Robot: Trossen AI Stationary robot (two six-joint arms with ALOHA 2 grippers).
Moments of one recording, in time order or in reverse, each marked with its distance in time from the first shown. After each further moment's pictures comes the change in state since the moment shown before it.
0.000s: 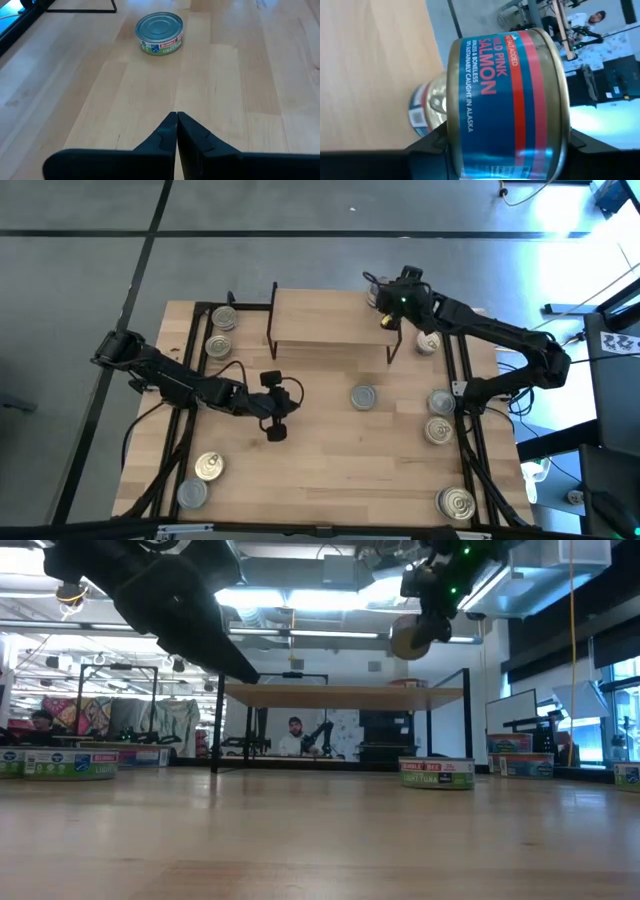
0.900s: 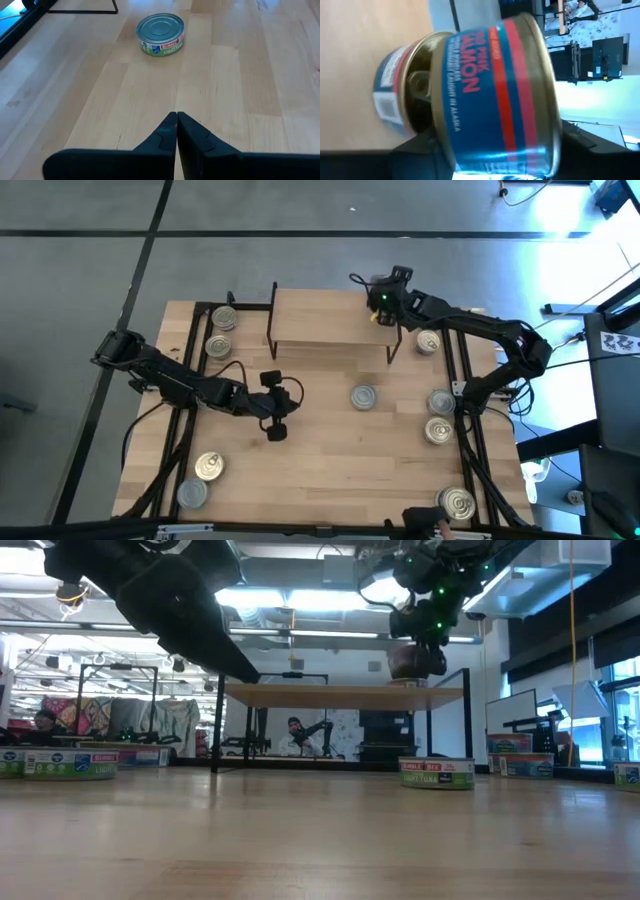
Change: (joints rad) left arm 0.000 0.000 0.000 0.003 -0.004 -0.001; right arm -0.047 0.165 0.000 0.042 0.137 -0.081
